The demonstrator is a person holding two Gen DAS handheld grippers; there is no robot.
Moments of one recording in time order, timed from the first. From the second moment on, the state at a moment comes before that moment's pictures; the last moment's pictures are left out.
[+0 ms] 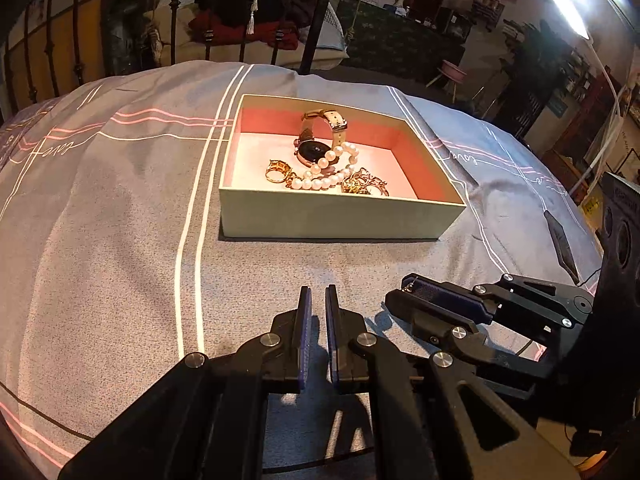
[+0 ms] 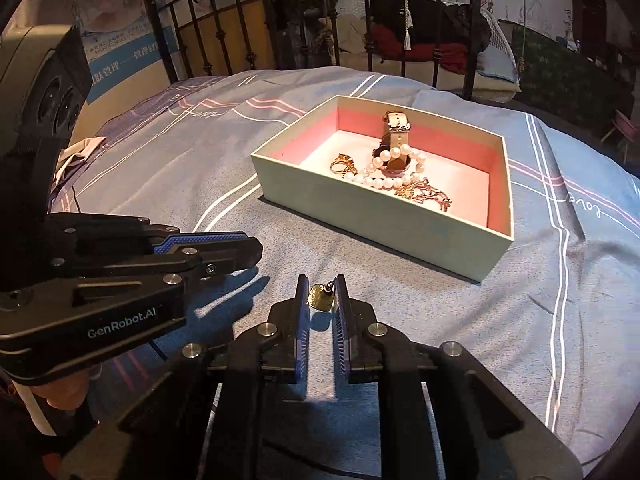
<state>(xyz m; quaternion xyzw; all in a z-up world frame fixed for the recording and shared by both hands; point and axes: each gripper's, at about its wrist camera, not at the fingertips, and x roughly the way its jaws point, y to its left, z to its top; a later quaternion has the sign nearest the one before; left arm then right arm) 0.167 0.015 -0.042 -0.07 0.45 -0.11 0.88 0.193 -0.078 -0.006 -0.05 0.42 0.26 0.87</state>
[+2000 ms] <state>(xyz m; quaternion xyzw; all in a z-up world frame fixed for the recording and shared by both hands) 0.237 0.003 0.007 -0.03 0.39 -0.10 0.91 0.241 -0.099 0.015 -0.05 0.33 0.19 0.92</state>
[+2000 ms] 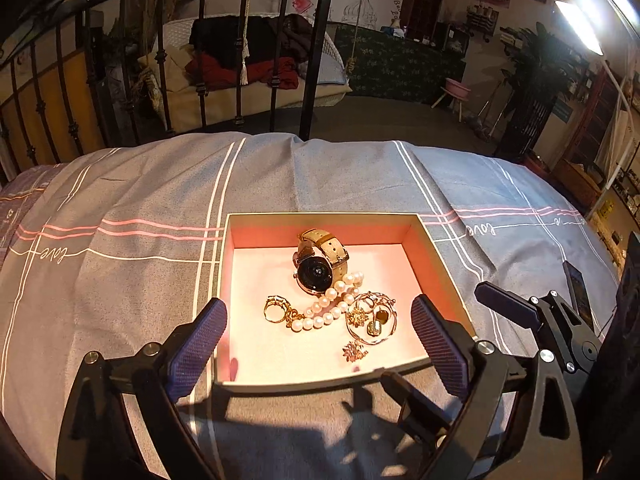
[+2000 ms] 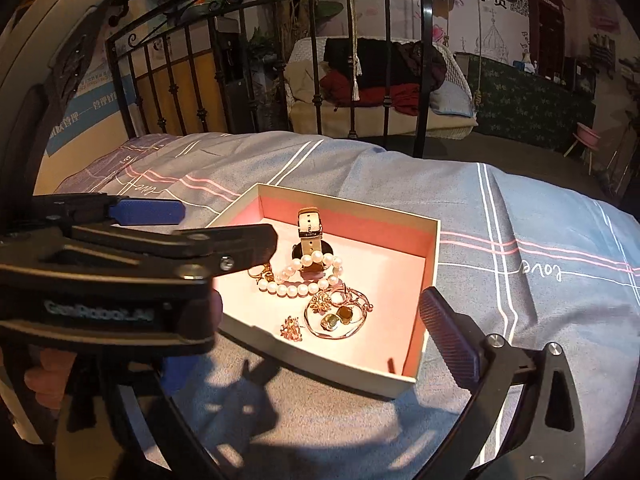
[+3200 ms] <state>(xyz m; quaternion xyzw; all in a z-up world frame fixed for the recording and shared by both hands) 0.093 0.011 0.017 -0.01 0.20 -0.04 0.98 0.102 -0.154 0.060 0.02 0.13 0.11 0.99</state>
